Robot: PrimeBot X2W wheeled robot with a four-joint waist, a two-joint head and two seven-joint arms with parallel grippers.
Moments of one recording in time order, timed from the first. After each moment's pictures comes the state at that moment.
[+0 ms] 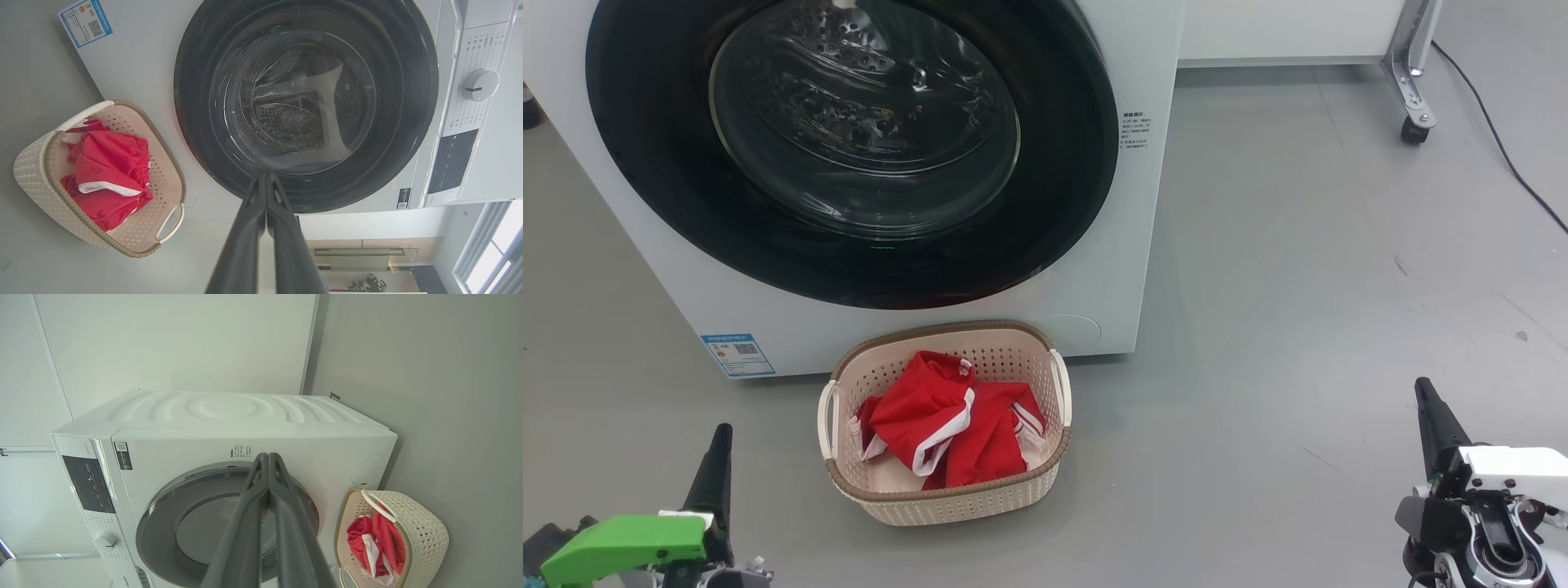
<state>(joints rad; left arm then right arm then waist) -0.04 0.09 -0.01 0.27 -1.67 -0.12 0.04 -0.05 -0.09 -0.06 0.27 1.66 0.11 0.05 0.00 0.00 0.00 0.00</state>
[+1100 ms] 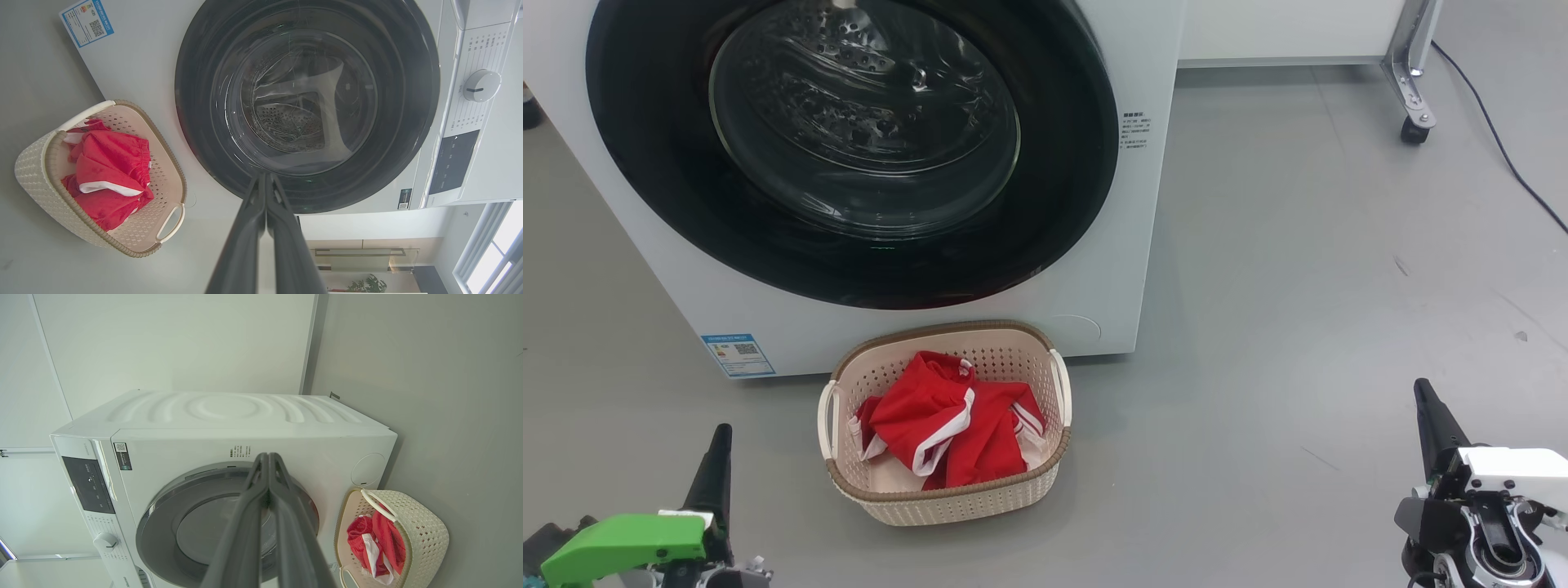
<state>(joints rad) -0.05 0.09 -0.01 0.27 -1.67 -0.12 0.04 -0.05 -0.09 -0.06 0.28 1.66 0.12 0.05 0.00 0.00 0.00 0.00</state>
